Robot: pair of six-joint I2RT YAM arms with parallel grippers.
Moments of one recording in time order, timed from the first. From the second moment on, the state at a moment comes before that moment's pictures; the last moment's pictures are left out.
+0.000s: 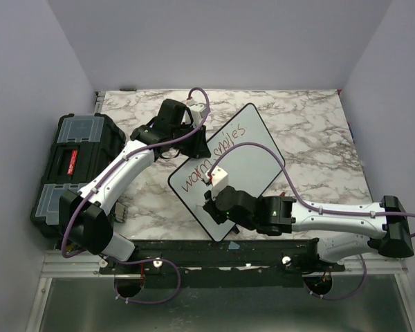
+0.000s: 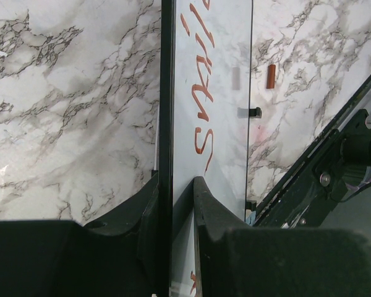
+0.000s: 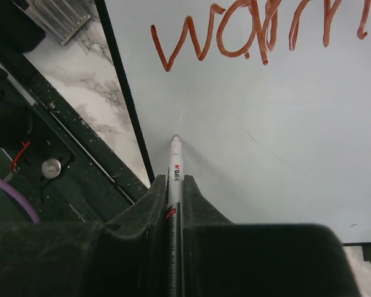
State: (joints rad) left arm -0.51 1.47 1.34 -0.61 0.44 -0.18; right arm 1.37 1.28 1.01 -0.34 0.44 0.40
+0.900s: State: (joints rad) left arm -0.50 1.47 1.34 -0.61 0.44 -0.18; right arm 1.38 1.30 1.03 -0.26 0.50 0.39
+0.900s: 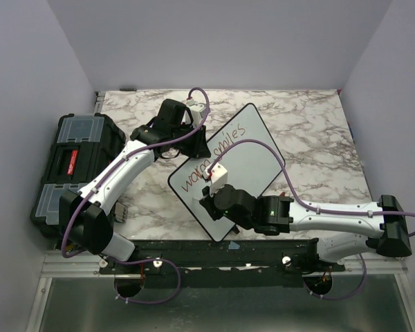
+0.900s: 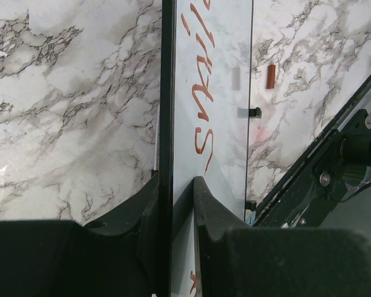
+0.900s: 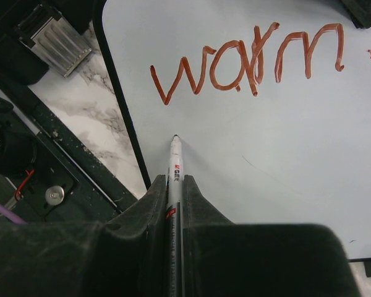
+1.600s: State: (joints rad) left arm -0.50 1.47 1.34 -0.61 0.44 -0.17; right arm 1.38 1.29 0.98 -0.29 0.47 0.45
